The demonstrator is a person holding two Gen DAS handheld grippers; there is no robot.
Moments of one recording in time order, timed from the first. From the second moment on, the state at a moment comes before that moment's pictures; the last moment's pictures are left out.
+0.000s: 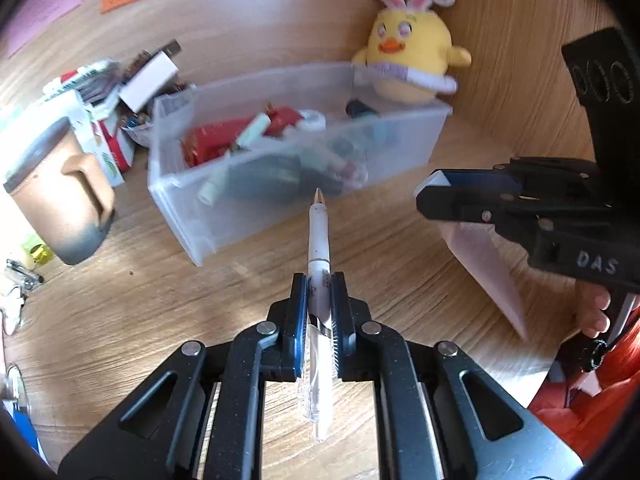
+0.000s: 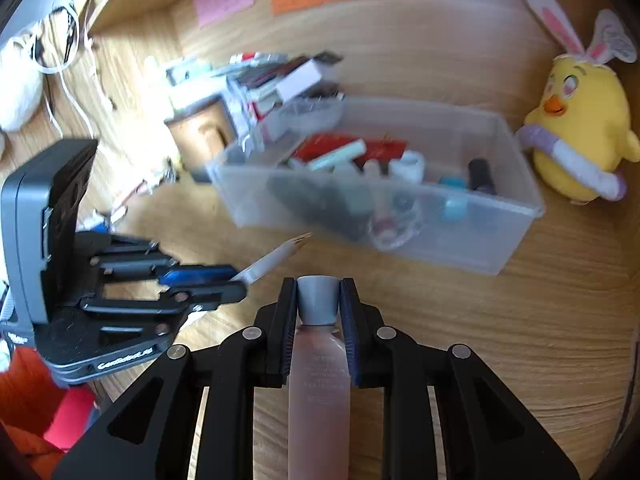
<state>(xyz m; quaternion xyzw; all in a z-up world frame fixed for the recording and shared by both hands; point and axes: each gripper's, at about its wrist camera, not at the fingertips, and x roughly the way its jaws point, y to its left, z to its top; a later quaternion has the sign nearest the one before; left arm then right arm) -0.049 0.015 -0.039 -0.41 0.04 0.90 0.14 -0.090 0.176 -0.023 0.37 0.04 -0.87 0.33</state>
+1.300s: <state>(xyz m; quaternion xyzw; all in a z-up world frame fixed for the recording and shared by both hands) -0.105 -0.009 0.049 -0.31 -0.03 0.94 0.12 -0.124 0.209 0.104 0.20 -0.02 -0.94 0.27</state>
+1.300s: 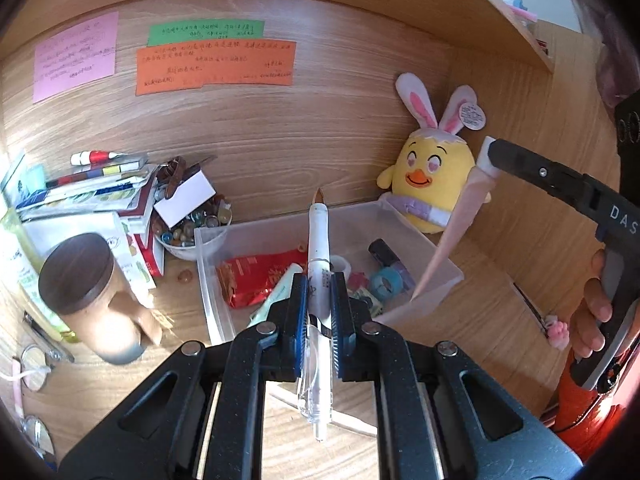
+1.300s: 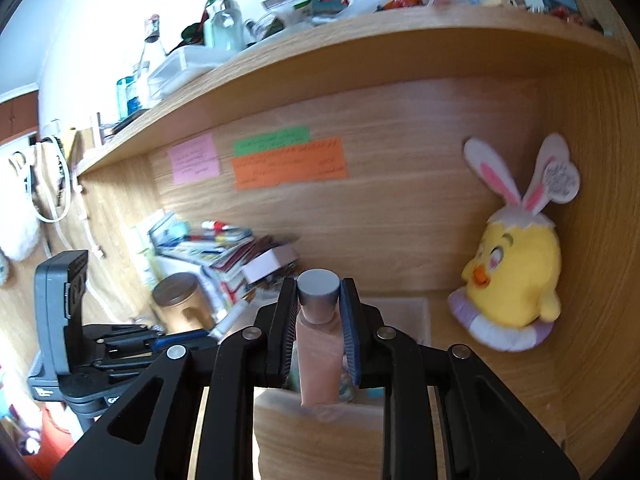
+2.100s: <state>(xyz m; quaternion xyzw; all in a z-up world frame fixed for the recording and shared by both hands) -0.160 -0.012 0.017 -0.36 -0.03 0.93 0.11 -0.183 0.141 0.035 0.30 0.08 -0.91 0.28</state>
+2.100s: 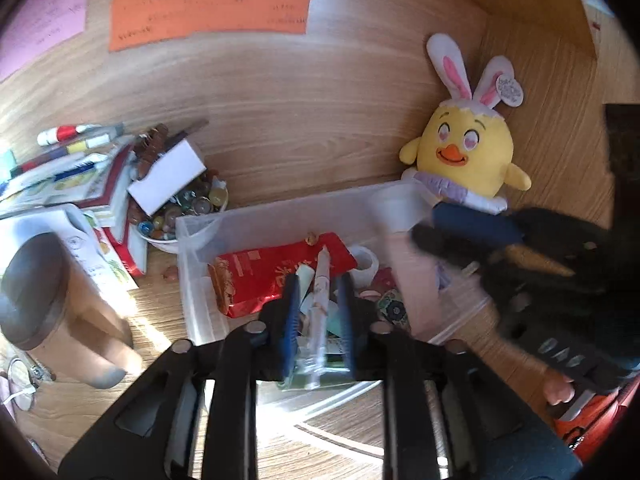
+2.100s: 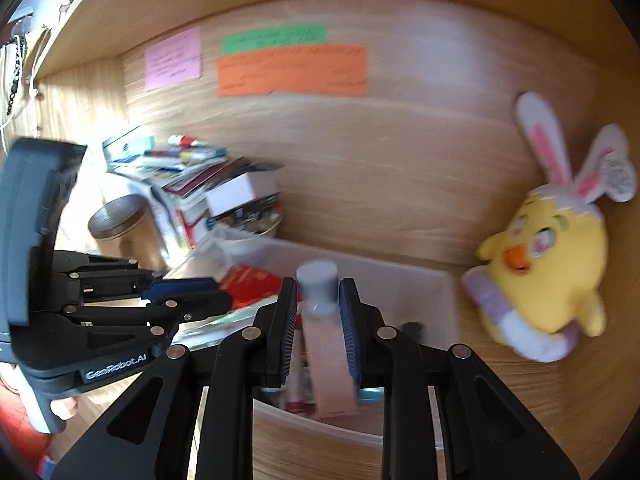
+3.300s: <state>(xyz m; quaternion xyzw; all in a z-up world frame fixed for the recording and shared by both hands) -0.081 -0.007 0.025 -0.29 -0.02 0.96 0.05 -0.136 0.189 0.011 0.32 0.06 -0.91 0.26</state>
